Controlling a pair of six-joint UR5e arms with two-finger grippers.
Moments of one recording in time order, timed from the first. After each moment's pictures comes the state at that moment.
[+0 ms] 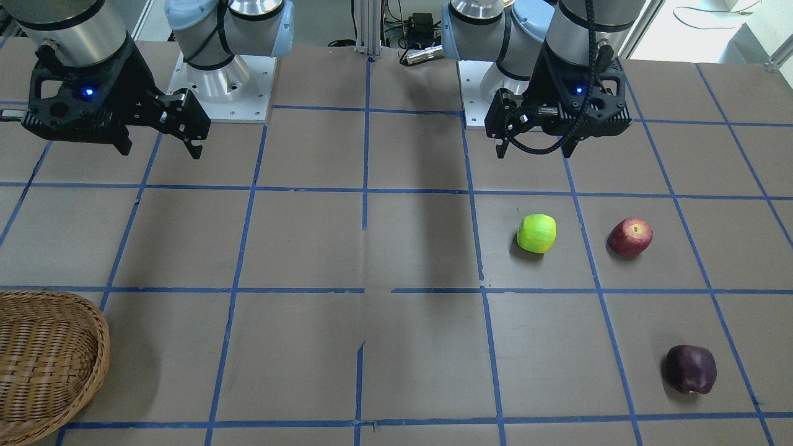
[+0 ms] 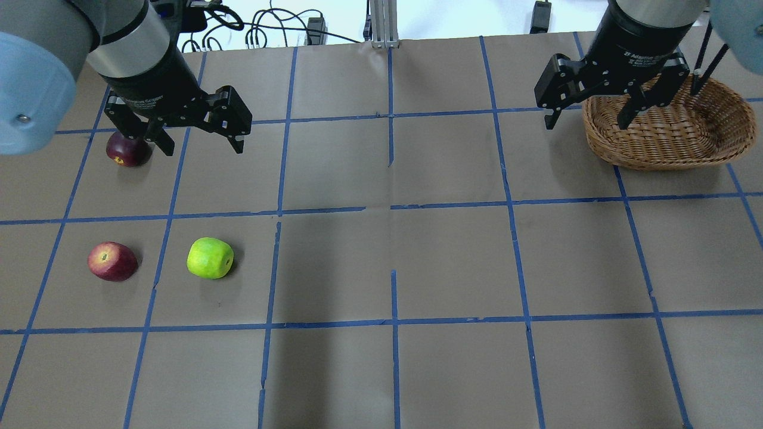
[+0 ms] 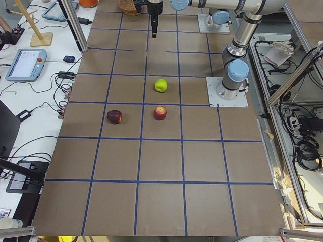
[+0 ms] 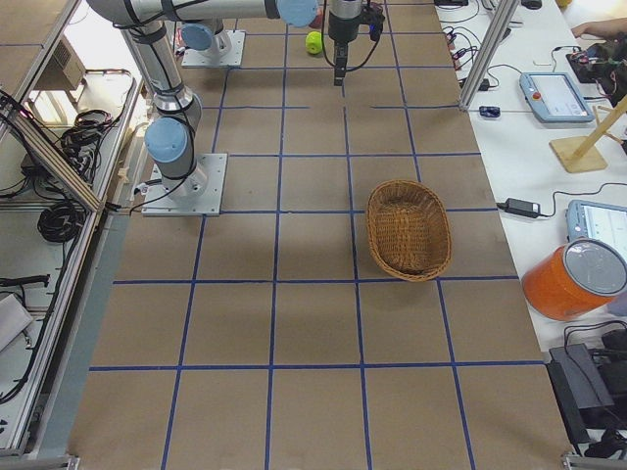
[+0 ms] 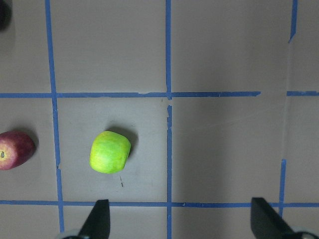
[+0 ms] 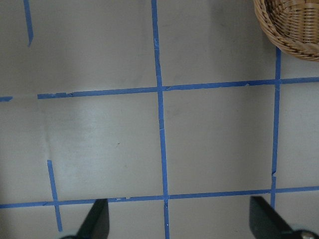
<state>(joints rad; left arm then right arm) -1.61 -1.55 -1.56 -1.58 1.61 -0.04 1.53 -1.55 1.50 -1.49 -1.56 0.01</state>
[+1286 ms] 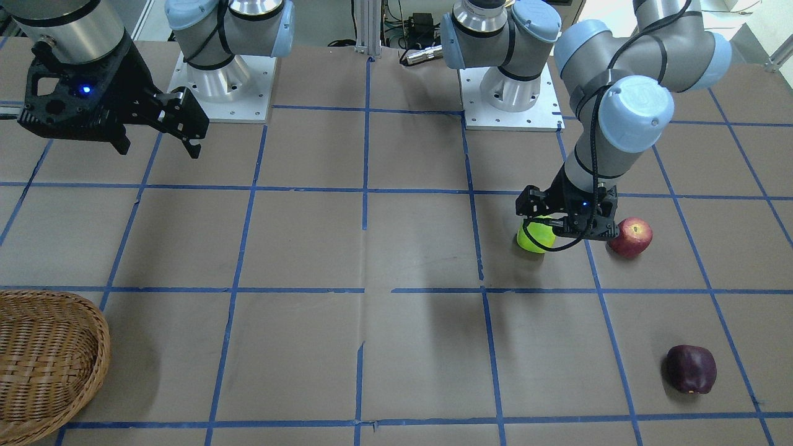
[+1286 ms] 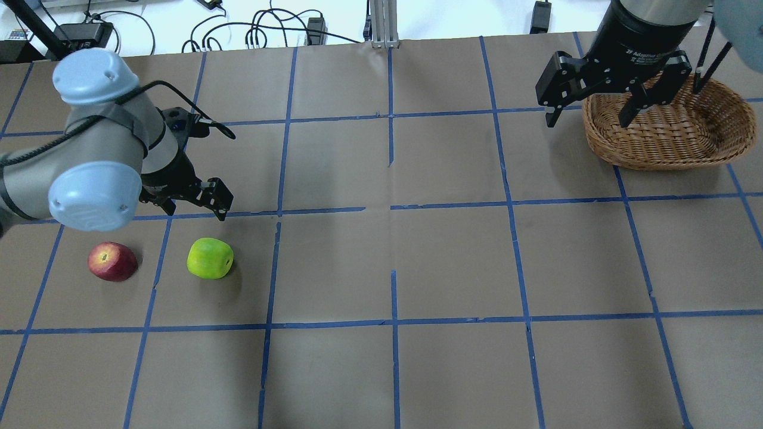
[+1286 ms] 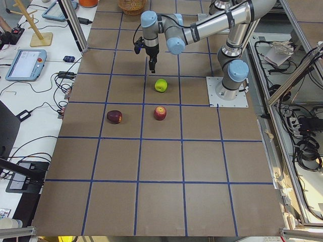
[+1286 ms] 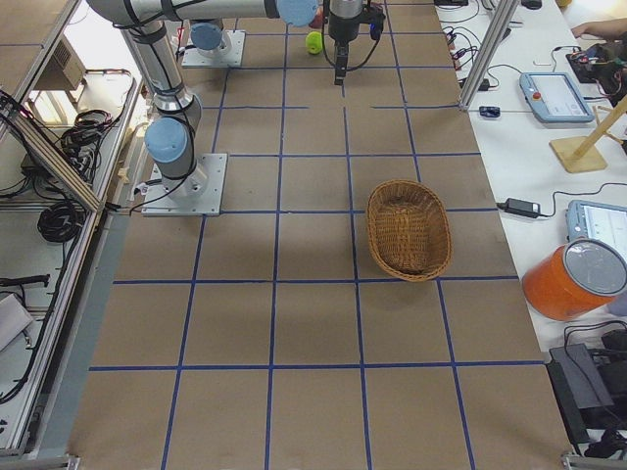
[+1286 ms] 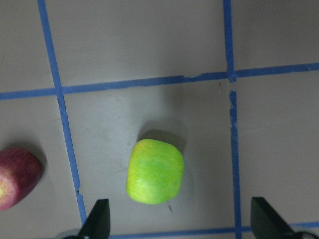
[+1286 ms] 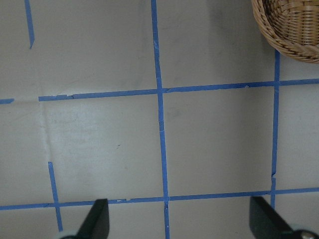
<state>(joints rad) -1.41 -1.68 -1.99 -1.10 1.66 0.30 1.53 -1.55 1.49 -1.49 -1.56 0.01</state>
